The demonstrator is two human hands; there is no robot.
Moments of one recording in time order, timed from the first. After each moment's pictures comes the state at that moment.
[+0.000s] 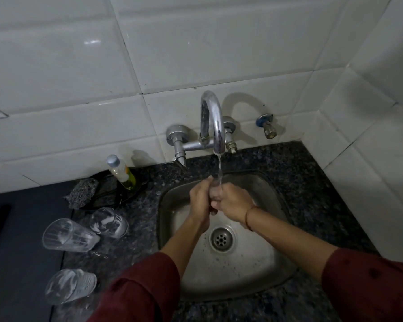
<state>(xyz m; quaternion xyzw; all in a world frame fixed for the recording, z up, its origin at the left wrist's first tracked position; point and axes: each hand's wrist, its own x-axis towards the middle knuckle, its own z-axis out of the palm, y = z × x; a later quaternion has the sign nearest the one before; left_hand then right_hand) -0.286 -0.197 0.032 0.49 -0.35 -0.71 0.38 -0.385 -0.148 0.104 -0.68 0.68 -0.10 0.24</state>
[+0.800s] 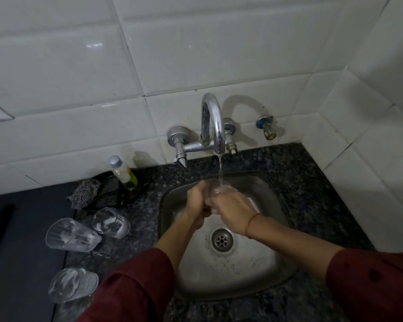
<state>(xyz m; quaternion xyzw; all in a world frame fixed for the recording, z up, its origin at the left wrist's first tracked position) -0.274 -0.204 0.039 0.52 -0.35 -0.73 0.26 -0.381 -0.141 0.102 -0.75 0.64 -0.07 0.18</state>
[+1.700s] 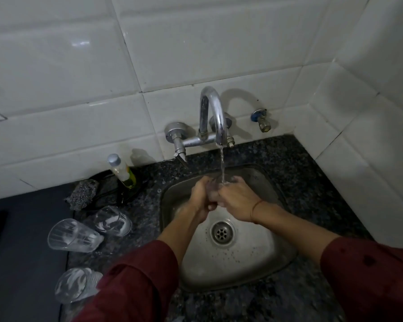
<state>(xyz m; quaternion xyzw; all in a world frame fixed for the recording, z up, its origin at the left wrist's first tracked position) -0.272 -0.207 0.029 0.48 -0.34 -0.78 0.24 -0.383 -0.141 0.100 -0.75 0.63 0.02 0.18</state>
